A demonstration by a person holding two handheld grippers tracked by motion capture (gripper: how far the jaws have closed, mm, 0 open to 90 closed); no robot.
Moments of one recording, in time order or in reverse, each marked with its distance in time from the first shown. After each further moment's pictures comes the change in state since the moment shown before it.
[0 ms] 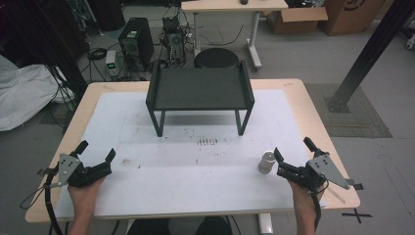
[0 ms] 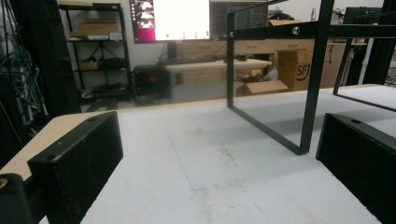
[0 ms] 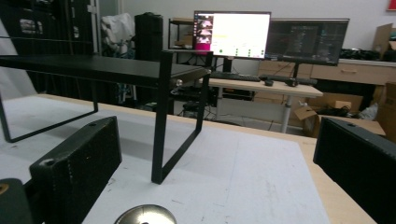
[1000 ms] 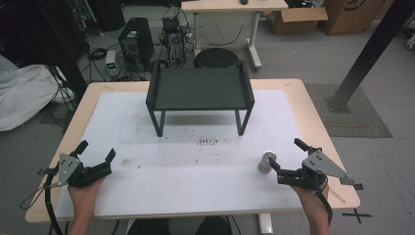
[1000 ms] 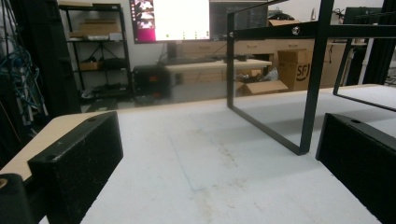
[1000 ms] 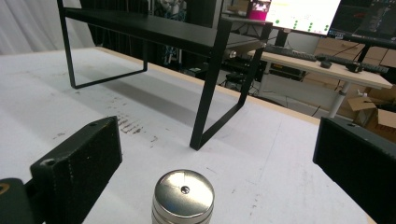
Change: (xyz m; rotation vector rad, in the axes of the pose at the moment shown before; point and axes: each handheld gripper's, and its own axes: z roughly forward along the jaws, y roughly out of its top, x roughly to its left) left arm 0.000 0.000 0.000 0.000 -0.001 0.001; right arm -0.003 0.009 0.001 0.160 0.221 -0.097
